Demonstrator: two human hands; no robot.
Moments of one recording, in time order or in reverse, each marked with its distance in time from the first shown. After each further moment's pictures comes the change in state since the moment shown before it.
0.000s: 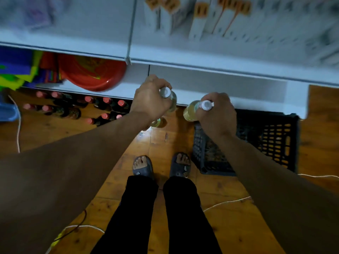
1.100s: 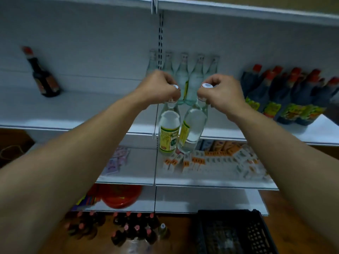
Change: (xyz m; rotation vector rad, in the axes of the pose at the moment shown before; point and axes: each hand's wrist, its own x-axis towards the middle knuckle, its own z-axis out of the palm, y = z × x) left_hand -0.119 0.304 -0.481 -0.160 0.150 0.458; right_hand -0.133 -0.405 -0.368 0.268 0.469 -0.467
